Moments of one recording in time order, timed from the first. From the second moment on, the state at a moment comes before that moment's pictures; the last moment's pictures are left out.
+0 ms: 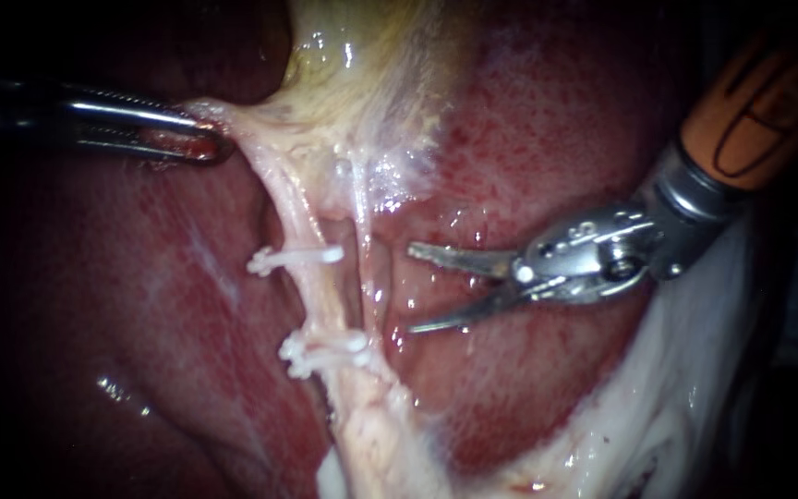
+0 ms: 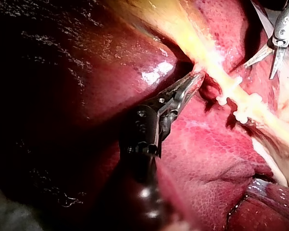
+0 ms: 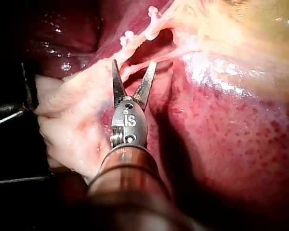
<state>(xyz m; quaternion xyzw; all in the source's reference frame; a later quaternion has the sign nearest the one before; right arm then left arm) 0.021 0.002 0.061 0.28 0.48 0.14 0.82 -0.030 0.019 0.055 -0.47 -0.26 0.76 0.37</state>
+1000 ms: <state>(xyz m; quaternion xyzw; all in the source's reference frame) 0.025 0.001 0.068 0.42 0.47 0.14 0.76 -0.031 0.019 0.055 -0.47 -0.25 0.76 0.37</state>
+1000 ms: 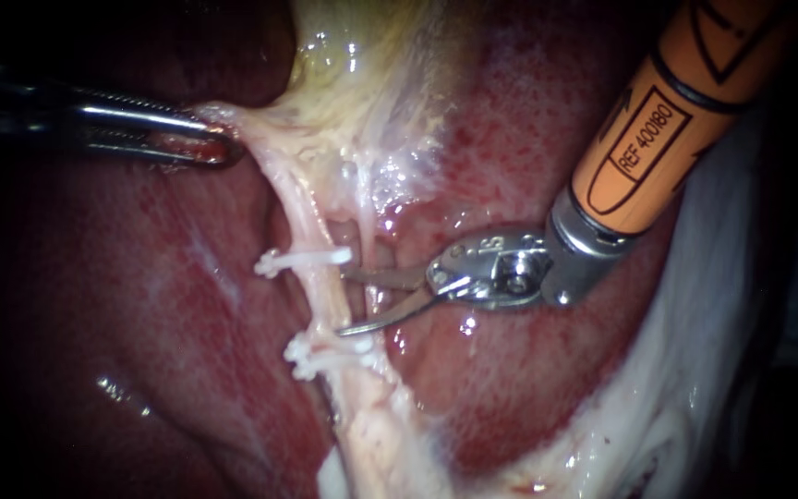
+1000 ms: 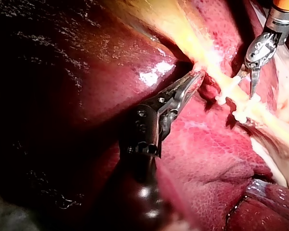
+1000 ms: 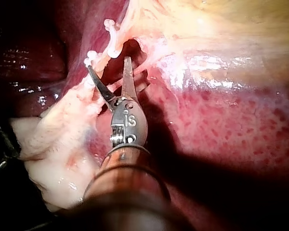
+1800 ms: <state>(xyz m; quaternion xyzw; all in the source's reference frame) 0.032 0.001 0.065 0.46 0.51 0.15 0.71 -0.031 0.019 0.056 -0.47 -0.25 0.76 0.37</state>
